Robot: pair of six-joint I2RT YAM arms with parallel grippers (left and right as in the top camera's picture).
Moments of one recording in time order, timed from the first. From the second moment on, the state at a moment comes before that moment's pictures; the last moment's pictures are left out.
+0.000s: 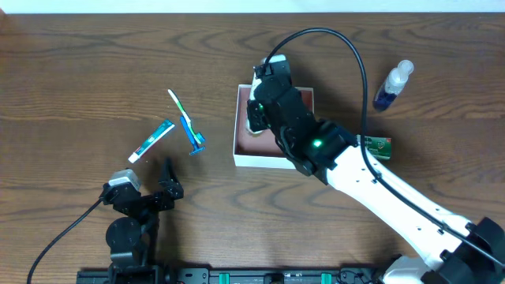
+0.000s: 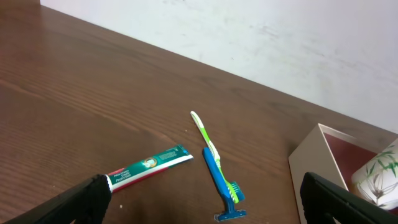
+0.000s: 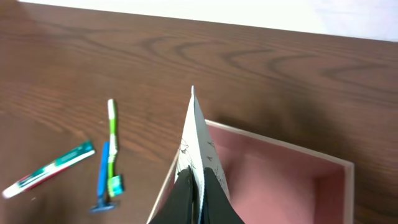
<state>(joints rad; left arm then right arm) 0.06 0.01 0.08 -0.25 0.00 -0.33 0.76 1.57 1.29 -0.34 0.31 0.41</state>
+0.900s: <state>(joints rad) 0.06 0.01 0.08 -0.25 0.00 -0.33 0.76 1.69 1.29 -0.20 0.45 0.46</state>
